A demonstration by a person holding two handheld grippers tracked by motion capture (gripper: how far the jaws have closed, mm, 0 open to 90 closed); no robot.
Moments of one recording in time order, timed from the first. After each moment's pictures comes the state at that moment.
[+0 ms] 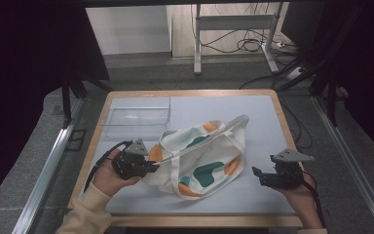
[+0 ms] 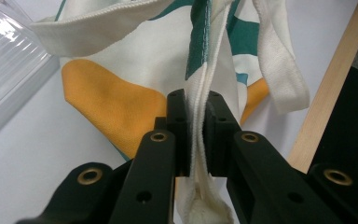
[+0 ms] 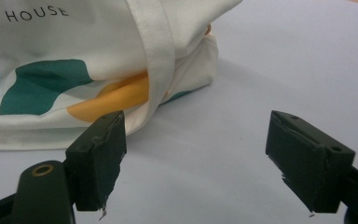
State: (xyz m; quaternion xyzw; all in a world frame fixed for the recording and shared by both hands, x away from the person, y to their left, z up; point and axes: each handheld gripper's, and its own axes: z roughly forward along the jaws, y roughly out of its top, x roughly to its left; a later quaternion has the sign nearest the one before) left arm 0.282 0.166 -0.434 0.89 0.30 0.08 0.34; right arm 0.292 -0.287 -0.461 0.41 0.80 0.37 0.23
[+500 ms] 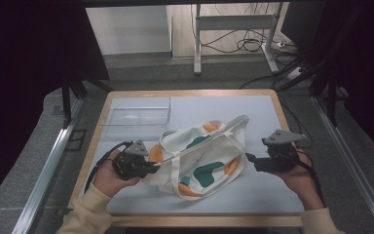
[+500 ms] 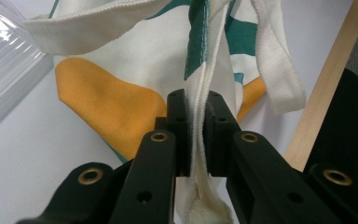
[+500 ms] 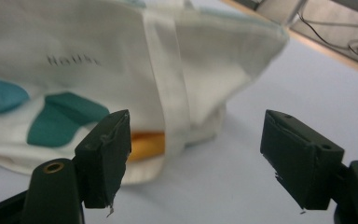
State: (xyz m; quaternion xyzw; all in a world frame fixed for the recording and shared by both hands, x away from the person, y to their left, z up) left arm 0.282 0.167 -0.435 0.89 0.30 0.07 0.34; right arm 0.317 -0.256 -0.404 0.33 0.84 0.36 0.23
